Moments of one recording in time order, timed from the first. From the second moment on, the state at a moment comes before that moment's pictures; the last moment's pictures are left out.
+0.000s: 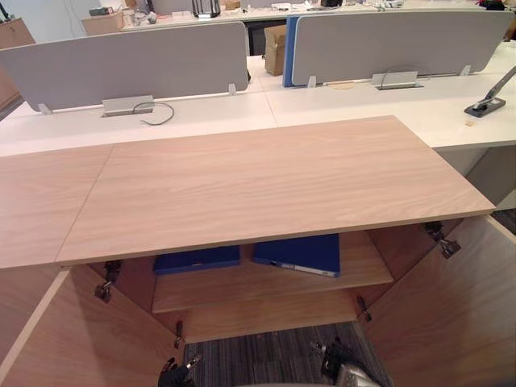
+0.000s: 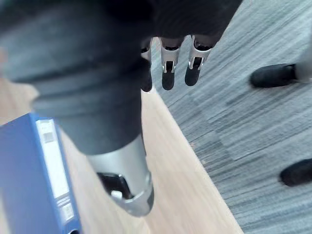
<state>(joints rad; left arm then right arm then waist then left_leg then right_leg) 0.12 -0.02 0.33 1.02 -0.12 -0.11 0.13 -0.09 0.00 -0.20 1.08 0.13 -0.02 -0.17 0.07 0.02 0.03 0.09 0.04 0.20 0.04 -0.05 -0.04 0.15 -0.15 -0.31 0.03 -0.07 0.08</state>
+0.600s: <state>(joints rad) 0.05 -0.05 0.40 0.89 -0.17 -0.16 0.19 -0.58 -0.19 0.38 0.73 -0.25 -0.06 -0.19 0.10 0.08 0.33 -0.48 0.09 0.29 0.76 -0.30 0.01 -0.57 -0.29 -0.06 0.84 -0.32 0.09</state>
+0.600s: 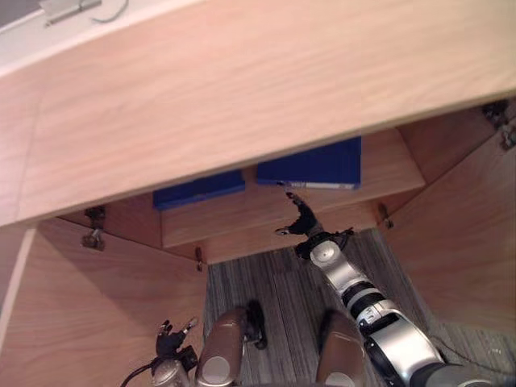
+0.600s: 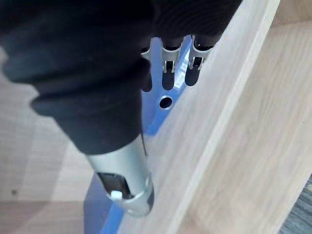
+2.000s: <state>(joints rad) -0.03 0.00 0.42 0.69 -0.06 -0.15 0.34 -1.11 -0.59 0.34 0.55 -0.28 -0.10 -0.21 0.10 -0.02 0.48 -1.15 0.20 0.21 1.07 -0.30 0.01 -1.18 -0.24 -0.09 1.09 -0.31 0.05</state>
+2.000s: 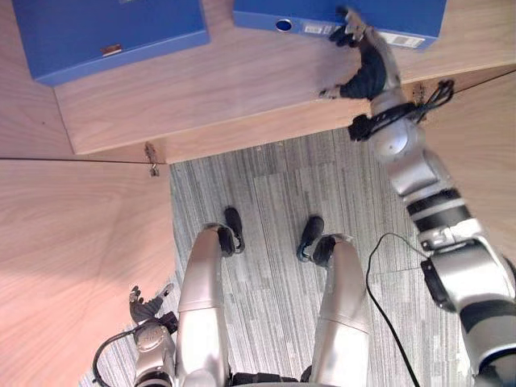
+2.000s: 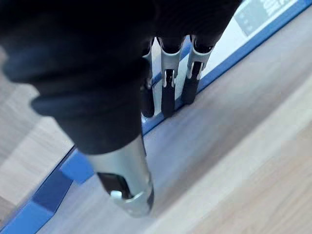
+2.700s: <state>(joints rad) 0.01 -0.01 0.47 0.53 -0.08 -0.15 0.28 -1.36 -0.63 0.34 0.77 -0.26 0.02 -0.10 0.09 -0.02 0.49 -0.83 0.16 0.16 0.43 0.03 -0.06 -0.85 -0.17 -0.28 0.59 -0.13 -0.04</state>
